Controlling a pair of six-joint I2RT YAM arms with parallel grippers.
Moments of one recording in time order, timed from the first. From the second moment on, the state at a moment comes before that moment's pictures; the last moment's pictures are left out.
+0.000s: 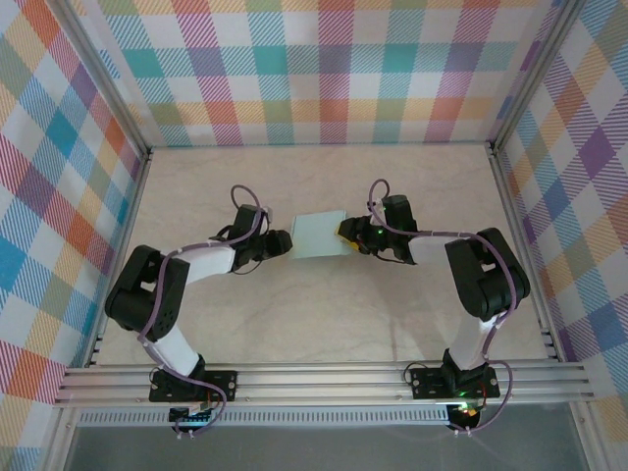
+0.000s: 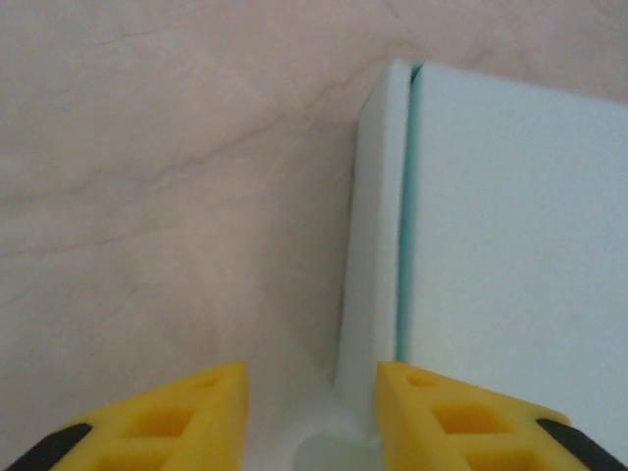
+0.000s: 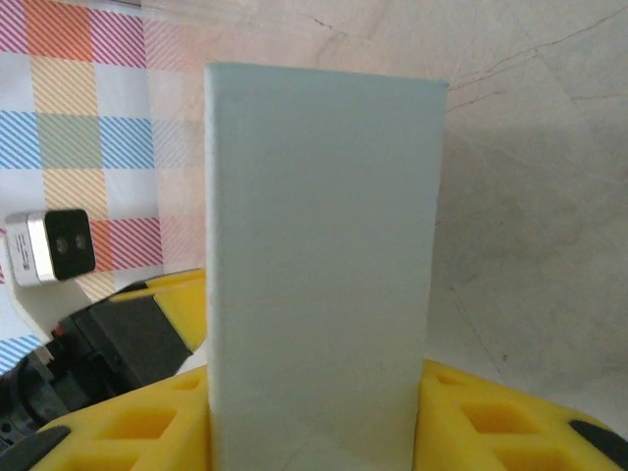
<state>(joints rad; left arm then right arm) -0.39 1.66 0.81 0.02 0.19 -0.62 0.37 1.79 0.85 0.30 -0.67 0.93</state>
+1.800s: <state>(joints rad) -0.97 1.70 0.51 1.28 -0.73 1.27 0.27 1.40 0.76 0.21 -0.88 0.98</state>
